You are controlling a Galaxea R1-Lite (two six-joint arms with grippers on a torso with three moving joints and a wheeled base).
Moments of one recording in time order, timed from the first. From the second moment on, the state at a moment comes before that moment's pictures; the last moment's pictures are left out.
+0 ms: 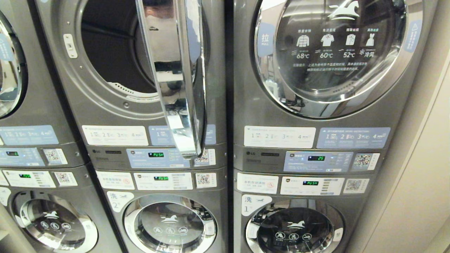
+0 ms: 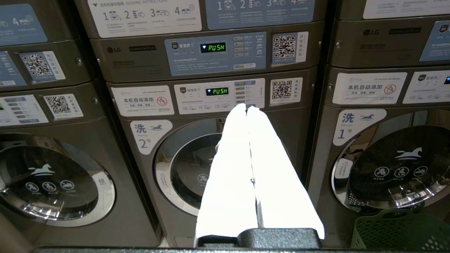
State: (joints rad) left arm 0.00 0.00 0.00 0.00 -0.03 0.09; right arm 0.00 0.00 0.00 0.00 0.00 0.01
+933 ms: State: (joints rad) left arm 0.00 0.00 0.00 0.00 -0.01 0.06; right arm 0.00 0.00 0.00 0.00 0.00 0.01
